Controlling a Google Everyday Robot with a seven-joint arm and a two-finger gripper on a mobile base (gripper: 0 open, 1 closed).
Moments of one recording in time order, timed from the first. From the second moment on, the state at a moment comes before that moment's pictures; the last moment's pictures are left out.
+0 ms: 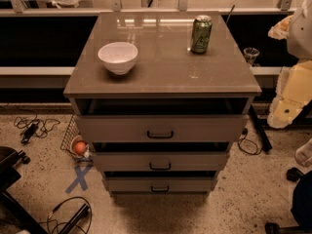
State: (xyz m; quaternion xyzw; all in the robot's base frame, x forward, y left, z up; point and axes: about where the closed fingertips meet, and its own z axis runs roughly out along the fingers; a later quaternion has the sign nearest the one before) arm 0.438 -0.214 0.985 -0.60 0.78 -0.04 0.17
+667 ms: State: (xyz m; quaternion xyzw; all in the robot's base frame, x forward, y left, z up) arm 0.445 -0.215 0.962 -0.59 0.78 -0.05 0.20
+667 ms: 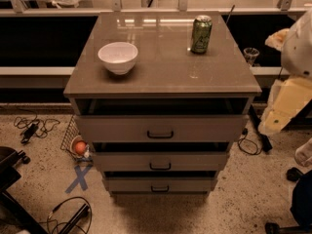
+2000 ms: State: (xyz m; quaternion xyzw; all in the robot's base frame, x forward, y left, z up) arm 0.500 -0.200 0.772 -0.59 0.73 -0.02 0.35
